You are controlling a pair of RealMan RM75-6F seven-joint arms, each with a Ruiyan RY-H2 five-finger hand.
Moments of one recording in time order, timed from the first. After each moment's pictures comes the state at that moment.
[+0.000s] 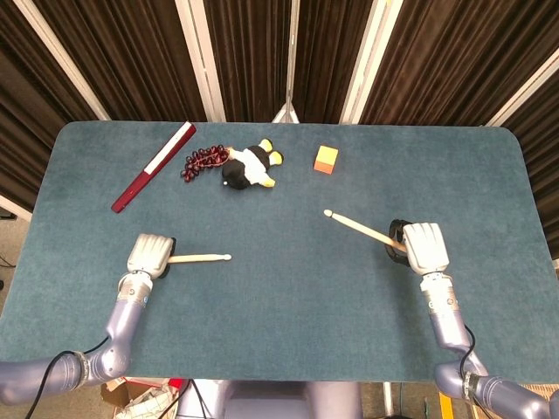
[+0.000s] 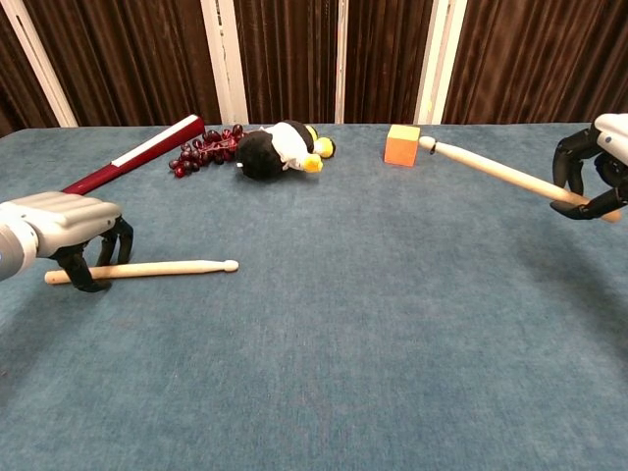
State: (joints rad) left arm -0.68 -1.62 -0.15 -1.45 0.70 1.05 0.89; right arm 0.48 -1.60 0.21 -1.15 -1.34 1.22 -0.08
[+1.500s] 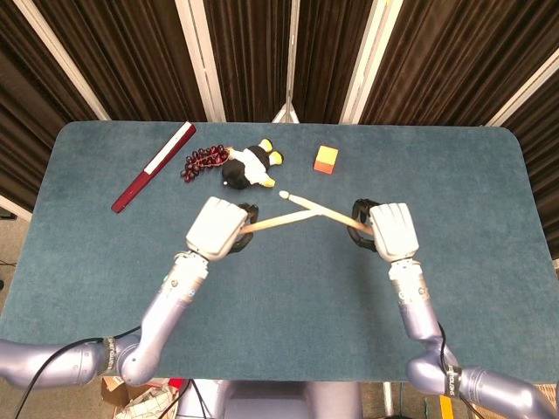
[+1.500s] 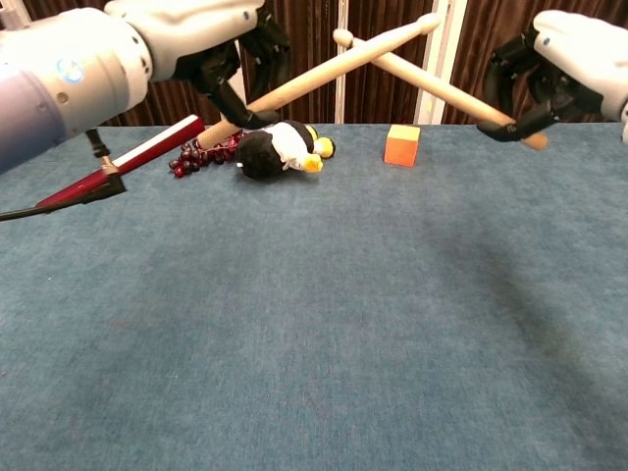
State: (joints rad) left arm -0.86 -1.58 -0.35 -1.78 1.02 1.17 0.79; right arm 0.57 -1.55 0.34 -1.51 -1.29 1.27 -0.29
